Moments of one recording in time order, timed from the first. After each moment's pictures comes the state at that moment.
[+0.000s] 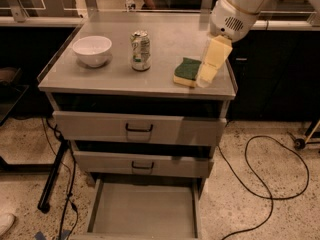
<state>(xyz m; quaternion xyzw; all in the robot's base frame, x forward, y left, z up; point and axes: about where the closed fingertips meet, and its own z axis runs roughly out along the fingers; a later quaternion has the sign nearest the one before) 0.588 -0.124 0.943 -0.60 0.78 0.05 0.17</state>
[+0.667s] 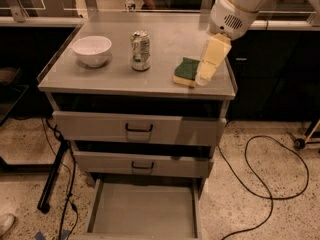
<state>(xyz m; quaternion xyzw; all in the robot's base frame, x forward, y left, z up) 0.595 -0.120 0.945 -0.60 0.78 0.05 0.17</state>
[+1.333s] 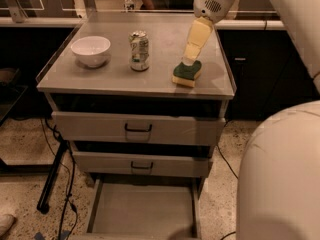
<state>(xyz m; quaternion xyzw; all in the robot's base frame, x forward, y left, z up) 0.664 -0.103 0.951 -0.60 0.78 0.03 0.18</state>
